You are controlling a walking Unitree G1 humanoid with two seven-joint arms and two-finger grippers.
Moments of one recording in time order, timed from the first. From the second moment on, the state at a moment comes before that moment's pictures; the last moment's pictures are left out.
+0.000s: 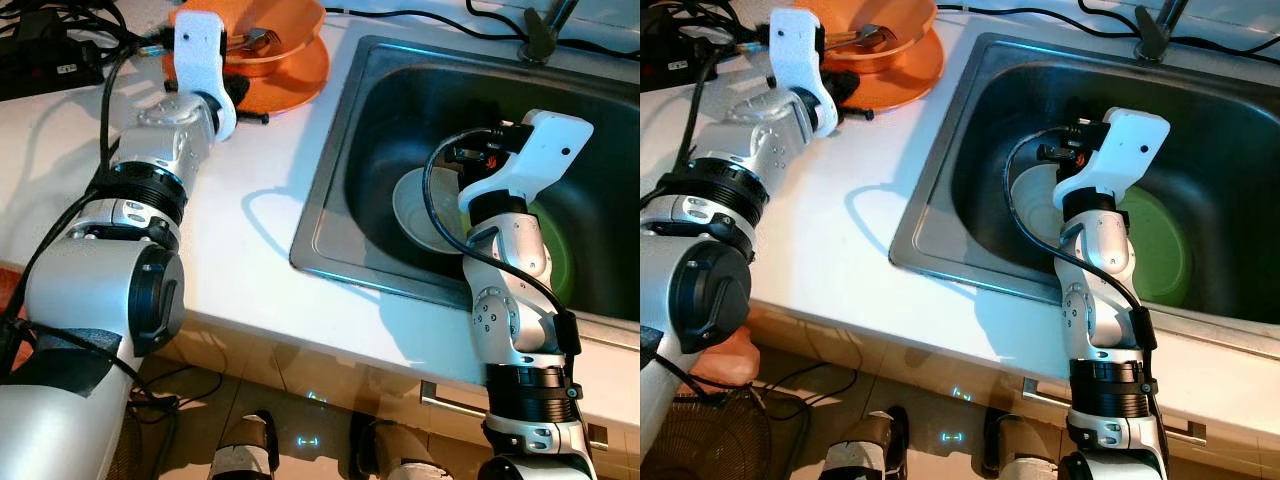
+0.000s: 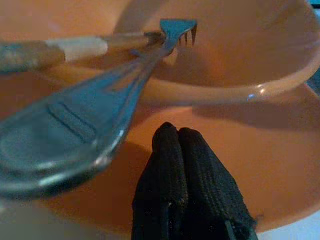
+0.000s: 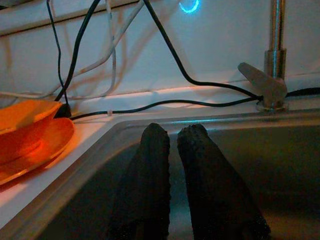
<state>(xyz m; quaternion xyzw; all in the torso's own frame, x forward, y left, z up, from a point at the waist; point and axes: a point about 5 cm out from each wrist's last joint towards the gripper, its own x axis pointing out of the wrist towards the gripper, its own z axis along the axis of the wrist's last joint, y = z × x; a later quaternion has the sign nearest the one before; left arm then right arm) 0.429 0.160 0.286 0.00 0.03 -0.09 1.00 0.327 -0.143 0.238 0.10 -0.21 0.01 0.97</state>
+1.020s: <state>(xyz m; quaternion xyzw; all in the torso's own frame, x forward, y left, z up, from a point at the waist) 0.428 0.165 0.267 0.00 0.05 -0.08 1.00 0.327 -0.135 0.238 0.10 -0.21 0.02 0.97</state>
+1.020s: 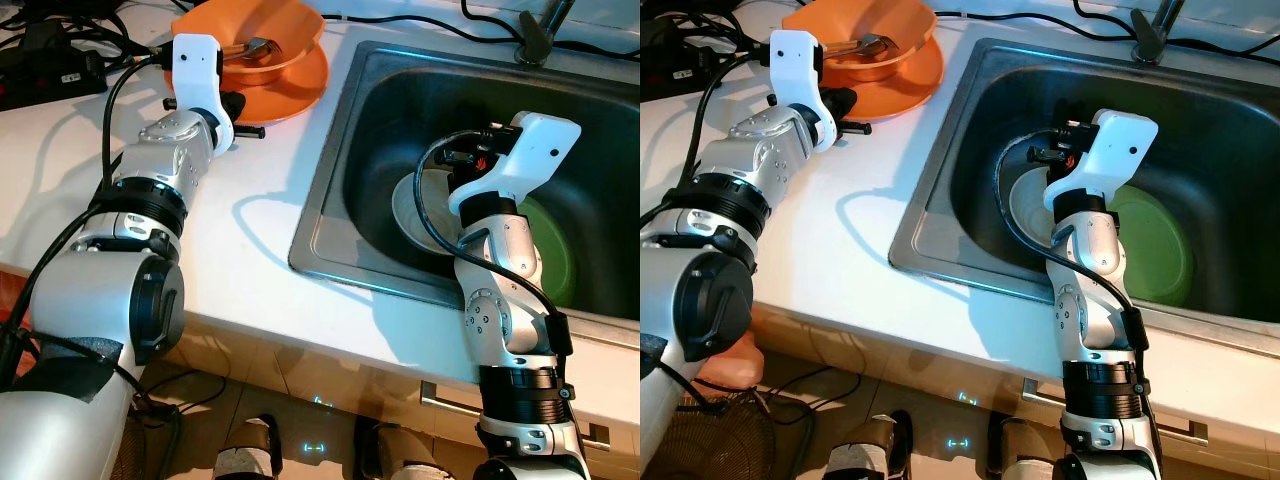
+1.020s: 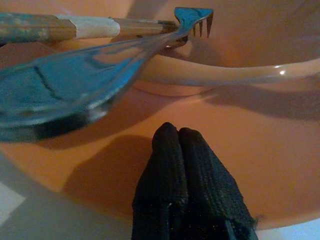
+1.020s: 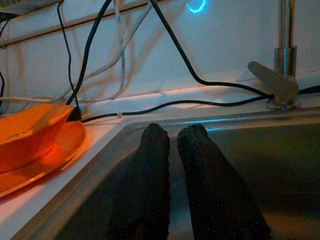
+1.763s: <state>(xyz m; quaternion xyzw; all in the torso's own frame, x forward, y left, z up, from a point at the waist) 0.393 0.171 0.258 0.01 0.05 -0.13 0.99 0.327 -0.135 0.237 0.10 -0.21 0.02 0.97</state>
